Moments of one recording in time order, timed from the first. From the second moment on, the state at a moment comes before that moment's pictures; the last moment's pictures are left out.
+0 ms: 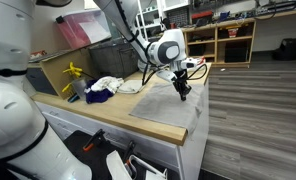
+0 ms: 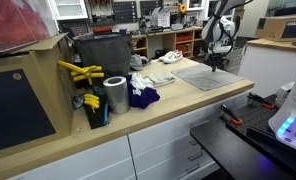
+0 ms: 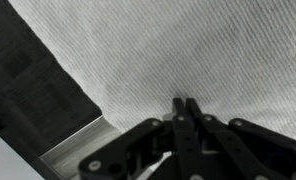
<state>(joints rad) -0.15 0.56 -0.23 -2.04 0.06 2.58 0.24</state>
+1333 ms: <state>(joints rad) -0.12 0.55 -0.21 -2.07 0.04 2.59 0.24</state>
